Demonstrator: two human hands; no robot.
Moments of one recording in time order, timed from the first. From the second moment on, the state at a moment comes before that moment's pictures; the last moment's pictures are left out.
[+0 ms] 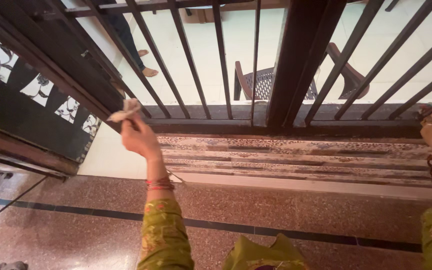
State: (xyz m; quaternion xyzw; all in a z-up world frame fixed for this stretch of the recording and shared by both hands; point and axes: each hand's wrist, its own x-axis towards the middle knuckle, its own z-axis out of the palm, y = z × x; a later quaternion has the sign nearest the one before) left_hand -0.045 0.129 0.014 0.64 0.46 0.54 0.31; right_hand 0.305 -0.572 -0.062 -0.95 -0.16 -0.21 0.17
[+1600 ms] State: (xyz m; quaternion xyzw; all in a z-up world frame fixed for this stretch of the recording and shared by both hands) left_hand -0.056 0.192 -0.024 0.84 0.38 0.38 0.05; right_hand 0.255 -0.546 -0.017 -0.98 -0.03 -0.16 0.07
